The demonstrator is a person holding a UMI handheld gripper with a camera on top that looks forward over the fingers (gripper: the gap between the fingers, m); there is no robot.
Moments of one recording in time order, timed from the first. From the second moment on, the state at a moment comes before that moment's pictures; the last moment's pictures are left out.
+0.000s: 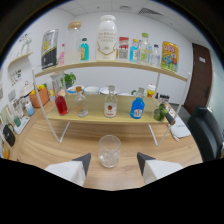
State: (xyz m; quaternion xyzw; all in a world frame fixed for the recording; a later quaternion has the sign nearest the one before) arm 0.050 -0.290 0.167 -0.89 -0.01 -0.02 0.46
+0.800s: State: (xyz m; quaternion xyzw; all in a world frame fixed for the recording) arm -0.119 -0.262 0.189 -0.82 -0.03 0.05 0.57
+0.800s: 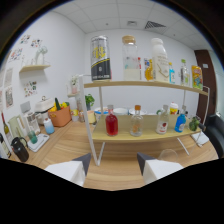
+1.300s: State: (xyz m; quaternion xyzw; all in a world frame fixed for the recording) arm -0.138 -0.112 0.192 -0.80 -0.01 0.03 0.59
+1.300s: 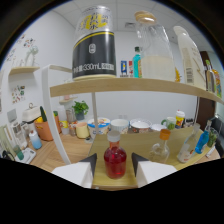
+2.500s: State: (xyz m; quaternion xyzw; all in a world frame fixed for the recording) arm -0.059 -0.215 0.174 -0.79 0.11 0.16 0.58
